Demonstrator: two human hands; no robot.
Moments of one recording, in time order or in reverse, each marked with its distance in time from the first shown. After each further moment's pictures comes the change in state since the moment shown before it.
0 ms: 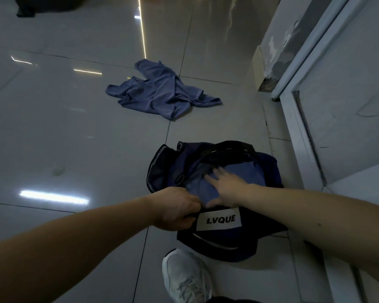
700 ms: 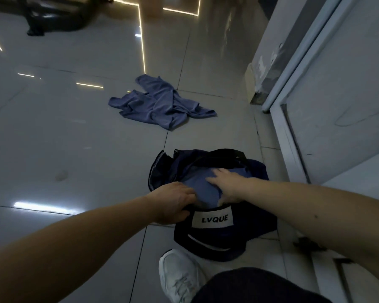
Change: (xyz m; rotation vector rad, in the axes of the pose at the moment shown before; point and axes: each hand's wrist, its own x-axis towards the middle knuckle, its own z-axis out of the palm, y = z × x) left_hand 0.002 0.009 -0.012 0.076 0.011 -0.157; right_hand -0.031 0.008 -0.031 -0.050 -0.020 0.033
